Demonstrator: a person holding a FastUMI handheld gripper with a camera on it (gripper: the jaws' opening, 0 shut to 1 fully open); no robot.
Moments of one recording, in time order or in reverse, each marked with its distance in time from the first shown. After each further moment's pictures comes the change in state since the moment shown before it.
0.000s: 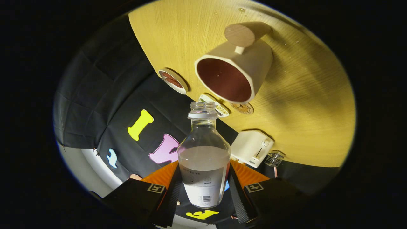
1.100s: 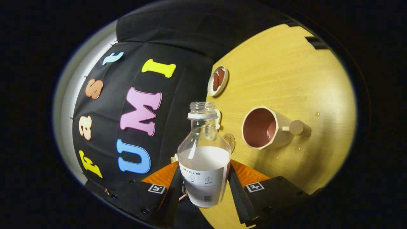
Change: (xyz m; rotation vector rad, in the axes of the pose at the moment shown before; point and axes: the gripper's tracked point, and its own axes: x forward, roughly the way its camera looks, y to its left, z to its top) arm -0.020 -0.015 0.008 -1.203 -0.147 -0.084
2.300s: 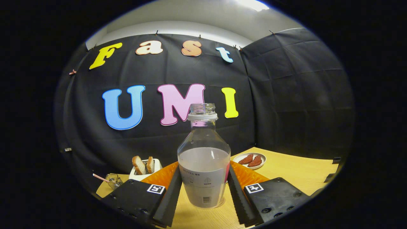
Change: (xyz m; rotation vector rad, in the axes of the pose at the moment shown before) arm 0.065 0.132 -0.001 -1.056 -0.460 0.025
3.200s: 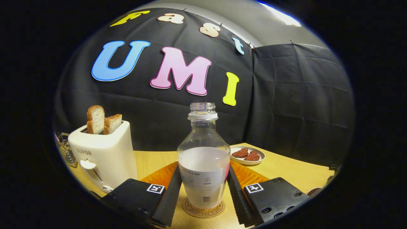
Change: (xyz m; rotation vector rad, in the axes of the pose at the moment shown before) arm 0.096 0.010 -0.147 -0.249 0.081 -0.143
